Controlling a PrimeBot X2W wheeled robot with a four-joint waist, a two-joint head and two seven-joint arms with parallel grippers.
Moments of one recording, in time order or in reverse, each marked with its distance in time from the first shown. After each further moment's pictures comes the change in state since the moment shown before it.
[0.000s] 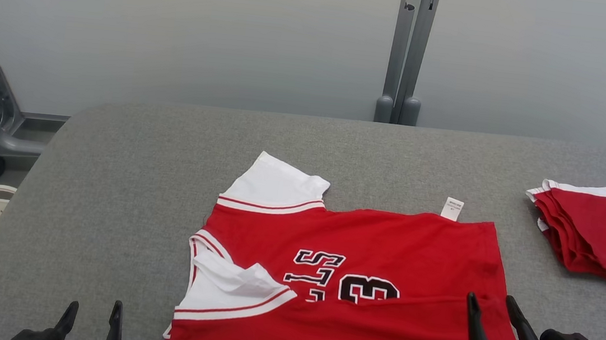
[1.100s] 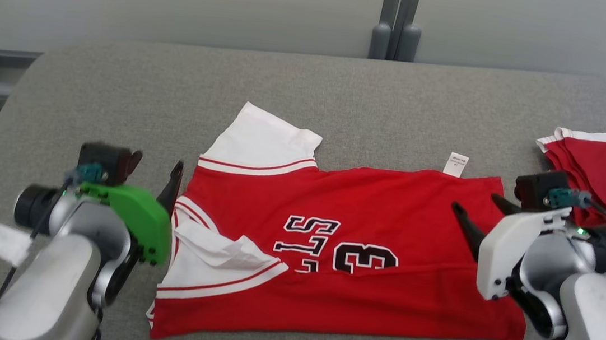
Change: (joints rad) left arm -0.541 -0.015 -0.144 0.170 0.033 -0.124 0.339; right arm -0.369 -0.174 0.138 -0.081 0.006 0.000 0.648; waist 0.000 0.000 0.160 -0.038
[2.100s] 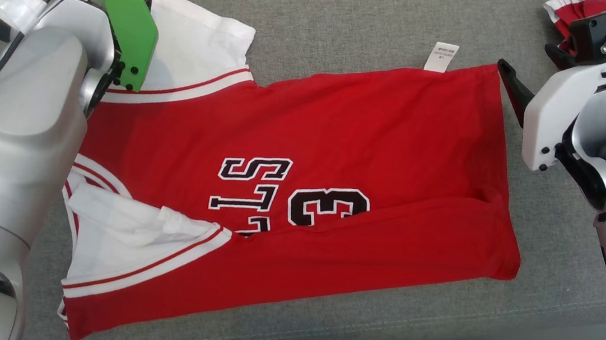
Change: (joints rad) left arm -0.756 -0.103 -0.143 0.623 0.137 -0.106 0.154; right arm -0.455 -0.156 0.089 0.072 0.023 0.000 0.121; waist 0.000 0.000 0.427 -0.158
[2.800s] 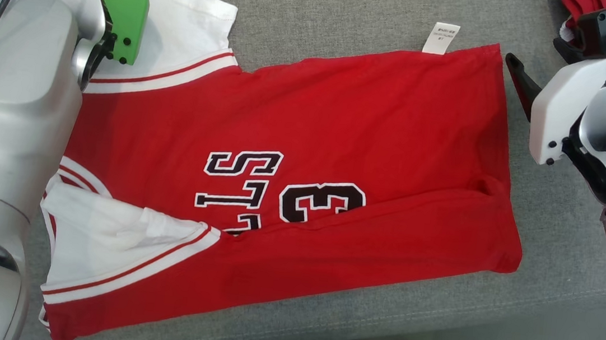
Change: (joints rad) left arm -0.108 -0.024 -0.004 0.146 -0.024 -0.005 0.034; right arm -0.025 -0.014 0.006 0.032 0.002 0.000 -0.024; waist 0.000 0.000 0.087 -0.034
